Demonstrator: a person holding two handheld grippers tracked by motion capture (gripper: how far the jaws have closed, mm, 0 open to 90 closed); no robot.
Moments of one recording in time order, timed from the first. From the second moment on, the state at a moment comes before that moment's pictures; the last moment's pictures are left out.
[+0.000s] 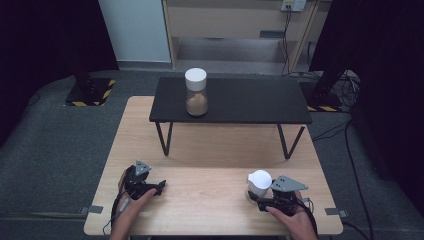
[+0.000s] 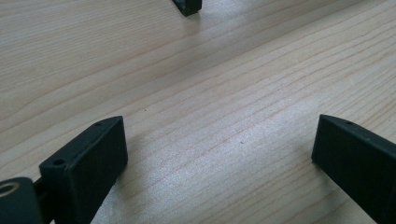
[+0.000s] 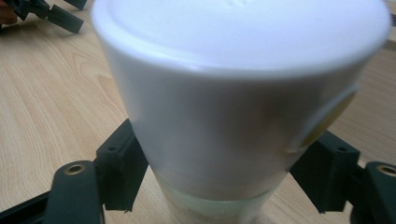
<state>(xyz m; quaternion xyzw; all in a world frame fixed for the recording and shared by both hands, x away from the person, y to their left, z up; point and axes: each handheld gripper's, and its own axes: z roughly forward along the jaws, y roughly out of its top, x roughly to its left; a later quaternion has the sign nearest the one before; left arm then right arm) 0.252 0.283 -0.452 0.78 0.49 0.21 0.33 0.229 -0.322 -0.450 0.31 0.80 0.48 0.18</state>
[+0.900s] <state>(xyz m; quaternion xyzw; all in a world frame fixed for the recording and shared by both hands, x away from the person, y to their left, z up) 0.252 0.283 -0.452 0.78 0.49 0.21 0.33 0.223 -0.327 -0.448 0.31 0.79 0.48 0.20</state>
